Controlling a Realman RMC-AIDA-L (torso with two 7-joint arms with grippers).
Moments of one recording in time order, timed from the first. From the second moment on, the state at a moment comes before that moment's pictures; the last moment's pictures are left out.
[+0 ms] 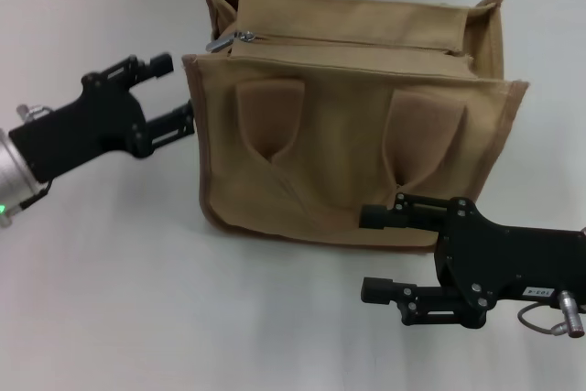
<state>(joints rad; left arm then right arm) -0.45 -2.07 0.54 0.45 1.74 1.52 -0.93 0.48 2.09 -0.83 -0.36 -1.82 -1.86 0.98</state>
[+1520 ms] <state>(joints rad) -0.44 -2.08 0.75 0.48 1.44 1.48 -0.99 0.47 2.09 -0.84 -0.27 -1.79 -1.84 0.93</state>
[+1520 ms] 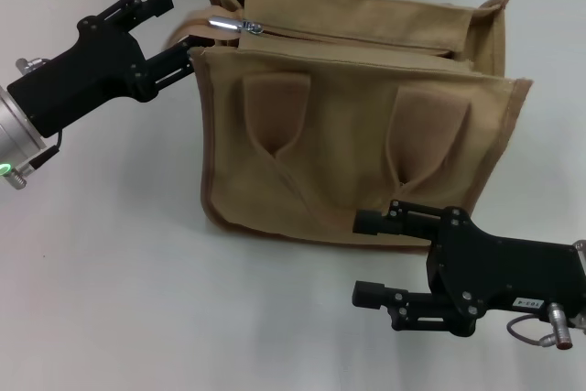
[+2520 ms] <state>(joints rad) -0.44 -2.08 0.78 0.36 1.33 1.55 -0.88 0.47 2.09 -0.83 -0.24 -1.79 -1.85 0.89</state>
